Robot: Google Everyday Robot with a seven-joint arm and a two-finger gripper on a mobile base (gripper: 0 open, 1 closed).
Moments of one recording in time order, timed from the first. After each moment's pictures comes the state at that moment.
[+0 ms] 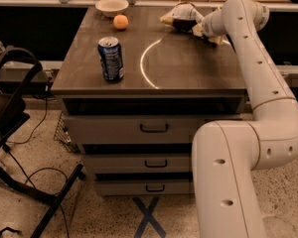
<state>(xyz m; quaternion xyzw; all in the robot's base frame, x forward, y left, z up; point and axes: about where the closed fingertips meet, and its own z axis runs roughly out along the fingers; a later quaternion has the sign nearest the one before) 0.945 -0.236 0.842 -0.21 0.84 0.01 0.49</state>
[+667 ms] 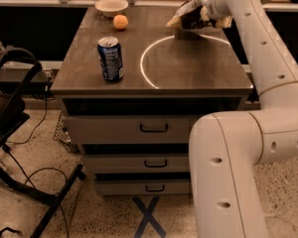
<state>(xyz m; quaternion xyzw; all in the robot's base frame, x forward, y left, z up) 0.924 -0.239 0.914 -0.22 0.85 -0.05 0.48</state>
